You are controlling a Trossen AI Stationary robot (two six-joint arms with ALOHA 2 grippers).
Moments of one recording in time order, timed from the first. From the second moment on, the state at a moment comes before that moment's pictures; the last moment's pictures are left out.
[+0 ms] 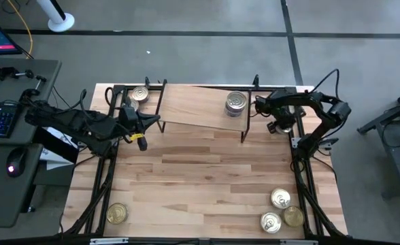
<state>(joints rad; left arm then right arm) -0.32 0.90 1.05 -0.47 -0.78 -0.15 -0.79 1.64 0.76 -1.23 0.41 0.63</state>
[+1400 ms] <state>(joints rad) -0.31 0.90 1.05 -0.47 -0.78 -0.09 -0.87 1.10 0.72 -1.20 0.03 0.16</state>
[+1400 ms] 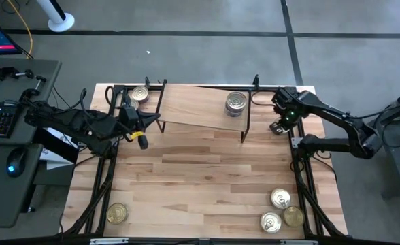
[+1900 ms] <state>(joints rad) -0.31 0.90 1.05 -0.47 -0.78 -0.09 -0.88 1.05 0.62 -1.06 0.08 0.53</state>
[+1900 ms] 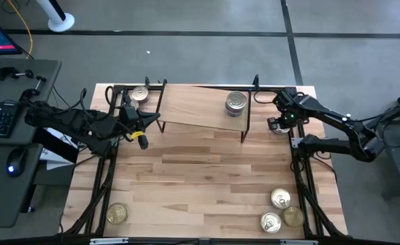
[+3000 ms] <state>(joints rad) -0.31 0.90 1.05 -0.47 -0.78 -0.10 -0.46 1.00 0.56 -1.09 -0.11 0.70</state>
